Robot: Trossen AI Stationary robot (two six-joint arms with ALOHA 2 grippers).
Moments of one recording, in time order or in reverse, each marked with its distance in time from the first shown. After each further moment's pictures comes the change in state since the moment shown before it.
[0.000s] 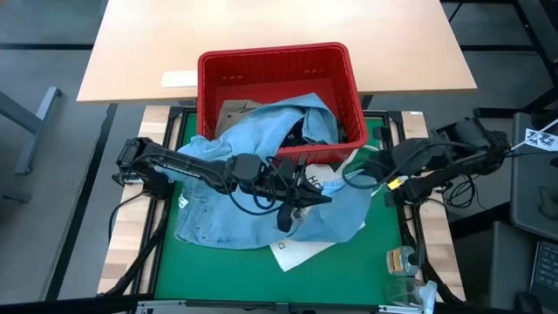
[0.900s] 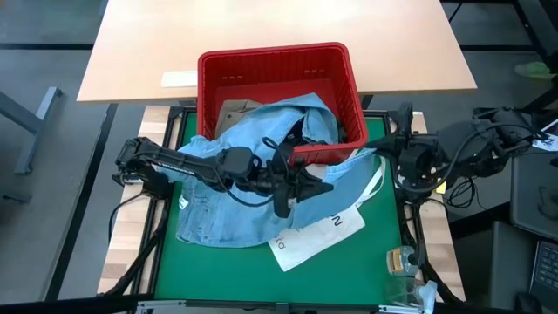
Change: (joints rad) left arm -0.033 -0.004 0.091 -0.012 -0.049 -0.425; right arm 0.000 0.005 0.232 0.046 0.213 -0.639
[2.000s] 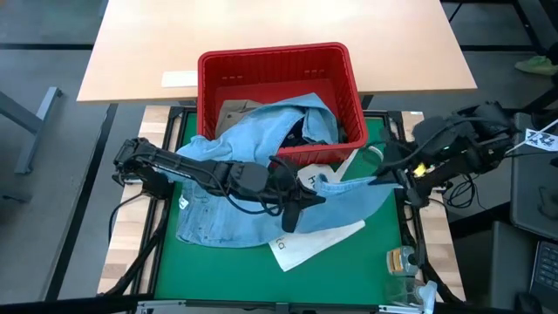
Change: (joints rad) left arm -0.005 -0.003 -0.002 -0.417 -0.156 0.179; right arm 0.022 0.019 -0.086 -0.082 -0.590 0.816
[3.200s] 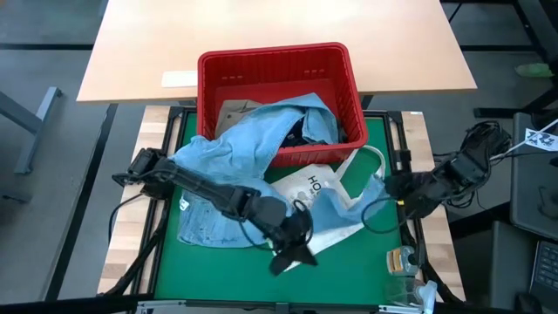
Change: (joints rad) left arm -0.094 0.156 -0.002 0.050 0.441 -0.040; right arm 0.381 -0.377 -0.886 0.020 0.555 0.322
